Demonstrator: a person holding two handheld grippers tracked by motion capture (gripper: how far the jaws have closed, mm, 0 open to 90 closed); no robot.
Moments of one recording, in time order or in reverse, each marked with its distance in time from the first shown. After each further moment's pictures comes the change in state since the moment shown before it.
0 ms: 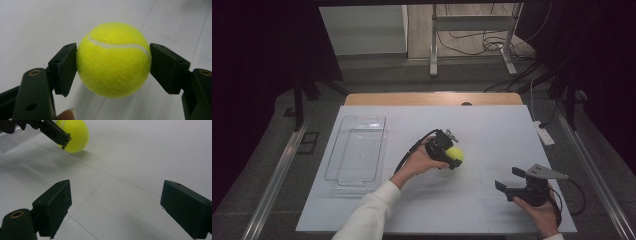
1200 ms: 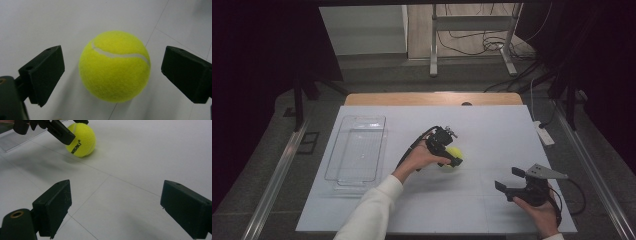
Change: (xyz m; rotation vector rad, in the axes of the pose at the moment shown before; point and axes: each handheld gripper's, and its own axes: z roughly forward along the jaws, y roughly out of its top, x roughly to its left) left arm 0.020 0.004 0.017 0.026 -0.032 -0.052; right arm 0.000 0.000 0.000 0.002 0.006 -0.002
